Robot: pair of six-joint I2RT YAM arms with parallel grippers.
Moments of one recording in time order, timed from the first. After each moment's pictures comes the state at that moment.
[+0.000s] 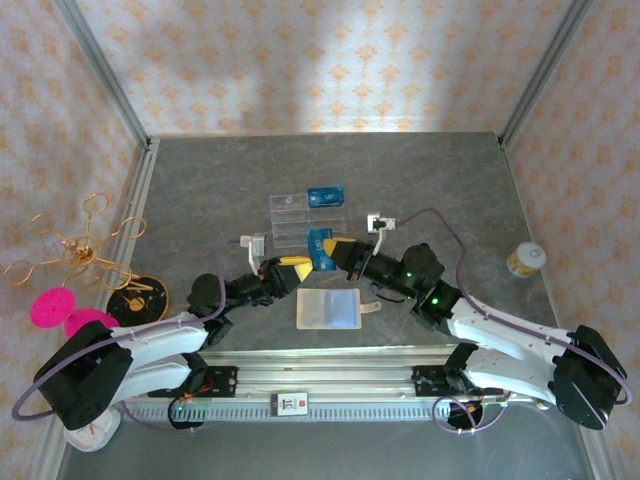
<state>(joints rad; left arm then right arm) -0.65 1.09 0.19 1.21 0.51 -1.03 0.84 1.00 0.50 0.57 -0.23 0.85</state>
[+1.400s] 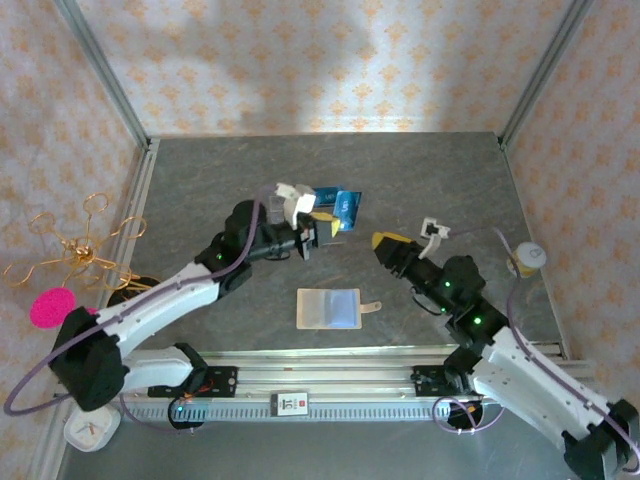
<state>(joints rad) -0.65 1.25 0.89 0.19 0.41 -0.33 0.64 0.58 0.41 0.14 -0.07 0.80</state>
